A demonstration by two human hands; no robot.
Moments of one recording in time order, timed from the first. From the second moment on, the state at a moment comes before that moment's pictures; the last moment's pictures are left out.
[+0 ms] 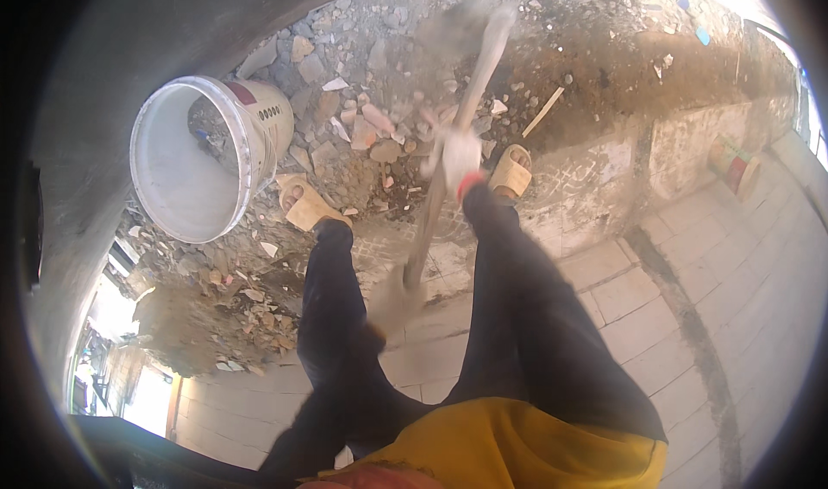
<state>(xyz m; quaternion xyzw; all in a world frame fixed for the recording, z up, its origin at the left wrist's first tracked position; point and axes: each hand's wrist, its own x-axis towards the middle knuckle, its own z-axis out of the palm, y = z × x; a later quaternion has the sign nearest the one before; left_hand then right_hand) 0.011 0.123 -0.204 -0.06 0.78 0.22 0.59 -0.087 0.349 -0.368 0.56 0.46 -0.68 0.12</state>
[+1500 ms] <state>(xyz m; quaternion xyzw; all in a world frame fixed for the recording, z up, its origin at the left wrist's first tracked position) -0.153 0.040 0.157 -0.22 0.40 0.59 0.67 -0.159 0.308 -0.226 0.56 0.23 -0.78 0.17</state>
